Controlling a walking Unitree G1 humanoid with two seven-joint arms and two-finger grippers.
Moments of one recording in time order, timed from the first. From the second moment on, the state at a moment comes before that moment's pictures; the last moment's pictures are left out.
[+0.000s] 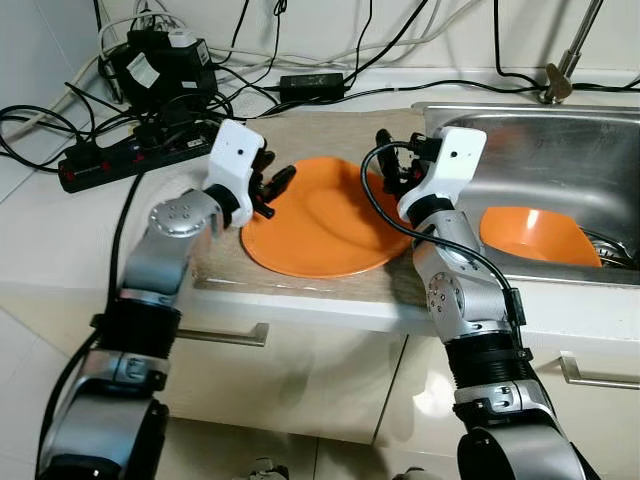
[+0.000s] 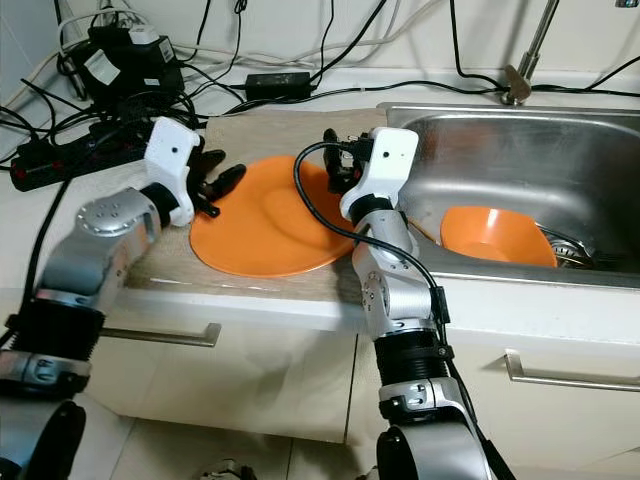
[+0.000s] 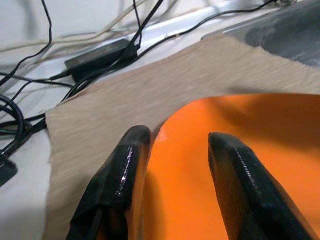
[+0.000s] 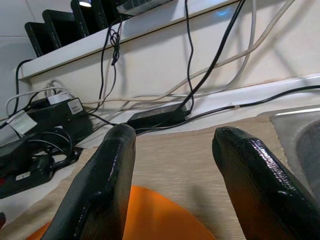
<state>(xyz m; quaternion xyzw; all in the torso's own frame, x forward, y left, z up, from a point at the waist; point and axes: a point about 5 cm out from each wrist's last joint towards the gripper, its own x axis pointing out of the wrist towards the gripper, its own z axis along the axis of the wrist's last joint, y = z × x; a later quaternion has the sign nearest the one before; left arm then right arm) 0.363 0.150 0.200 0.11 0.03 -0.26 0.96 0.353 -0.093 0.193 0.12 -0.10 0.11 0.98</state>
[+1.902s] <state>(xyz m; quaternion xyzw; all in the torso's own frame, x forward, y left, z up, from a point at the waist) 0.354 0.177 0.242 0.07 -0.02 -0.24 0.97 0.343 -0.096 0.200 0.13 -0.09 0.13 0.98</state>
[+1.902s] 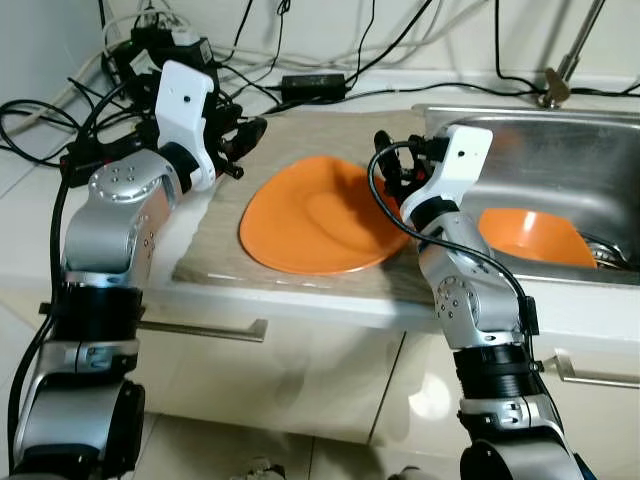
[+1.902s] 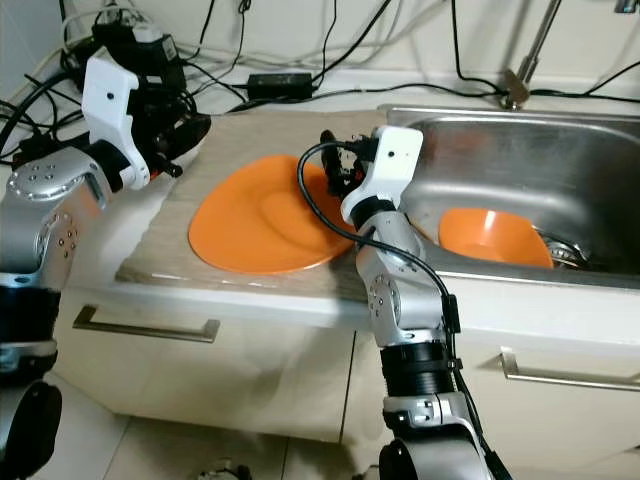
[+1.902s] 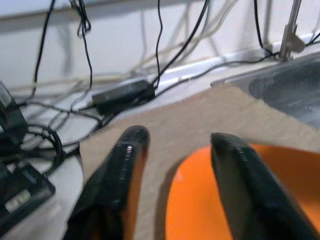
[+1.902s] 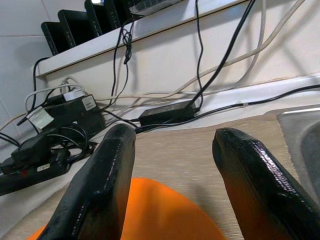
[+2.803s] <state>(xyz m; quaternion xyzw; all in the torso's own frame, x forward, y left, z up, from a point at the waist) 0.348 0.162 0.210 0.03 0.00 -0.23 0.97 0.345 -0.090 0.188 0.11 -0.08 0.13 0.98</state>
